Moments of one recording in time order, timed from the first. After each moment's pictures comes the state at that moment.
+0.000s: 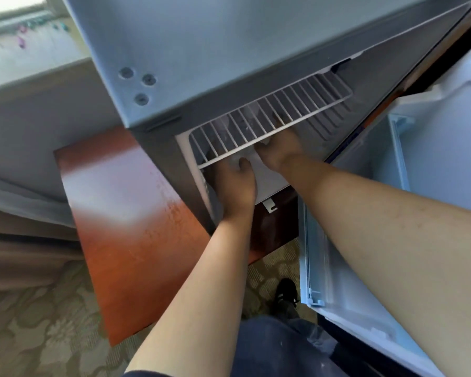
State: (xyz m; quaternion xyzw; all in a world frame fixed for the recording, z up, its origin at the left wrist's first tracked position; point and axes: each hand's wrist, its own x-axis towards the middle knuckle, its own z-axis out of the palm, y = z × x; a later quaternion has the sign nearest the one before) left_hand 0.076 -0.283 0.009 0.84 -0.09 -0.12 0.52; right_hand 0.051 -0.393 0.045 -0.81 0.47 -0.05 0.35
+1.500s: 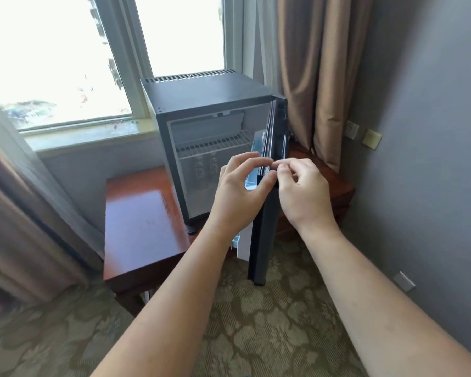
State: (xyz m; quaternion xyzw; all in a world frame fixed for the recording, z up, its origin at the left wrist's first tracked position) left_hand -0.259 -0.114 0.221 0.71 -0.46 -0.01 0.54; right_hand -0.368 -0.190 0.252 -0.78 0.34 -0.40 0.34
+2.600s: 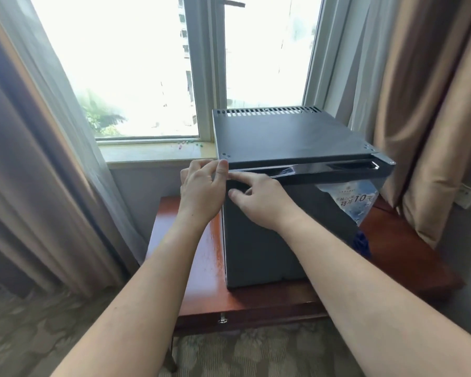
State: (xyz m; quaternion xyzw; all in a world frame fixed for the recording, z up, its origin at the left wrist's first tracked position) left_hand 0.000 -0.122 0.250 0.87 -0.21 0.08 0.45; right_hand -0.098 -0.239 0.277 -0.91 0.06 -0.14 0.38
